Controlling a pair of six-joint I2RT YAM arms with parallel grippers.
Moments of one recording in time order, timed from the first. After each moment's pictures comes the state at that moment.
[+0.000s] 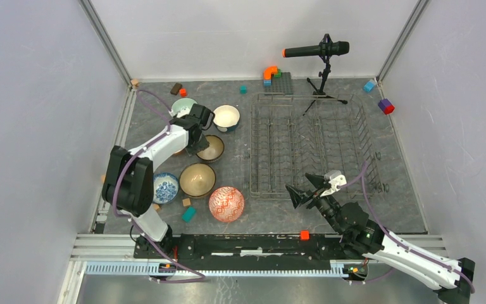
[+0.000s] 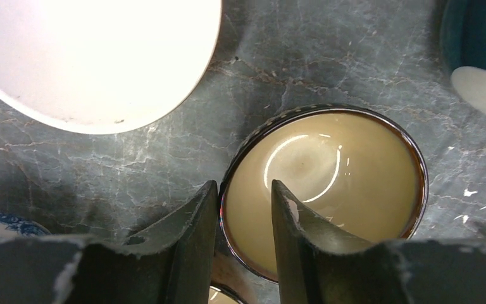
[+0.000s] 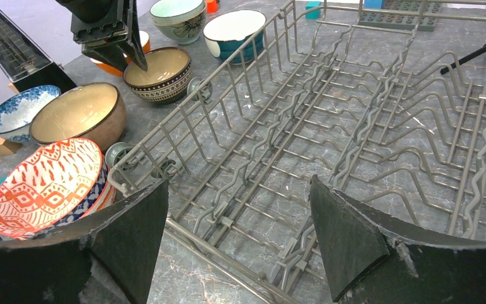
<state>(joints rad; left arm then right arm) -0.36 1.67 1.15 -0.65 -0.37 -0.82 1.08 0.12 0.03 0.14 0.49 0.17</state>
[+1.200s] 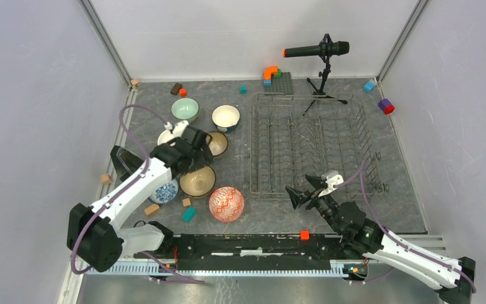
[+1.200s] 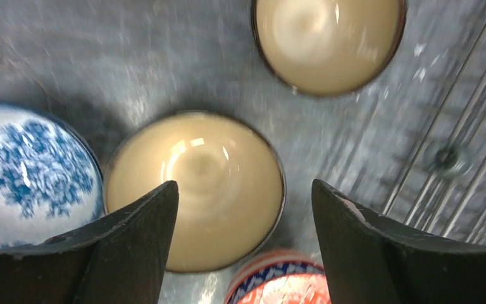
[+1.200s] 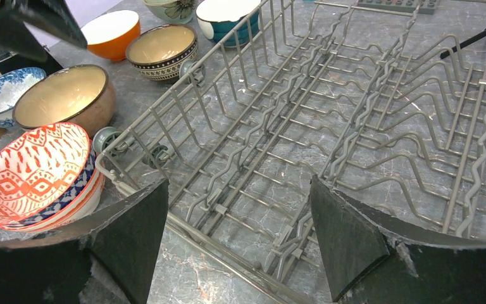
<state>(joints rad) -0.48 1.21 0.96 -0.74 -0.35 -0.82 1.08 0.14 0.03 0.10 0.50 0.17</state>
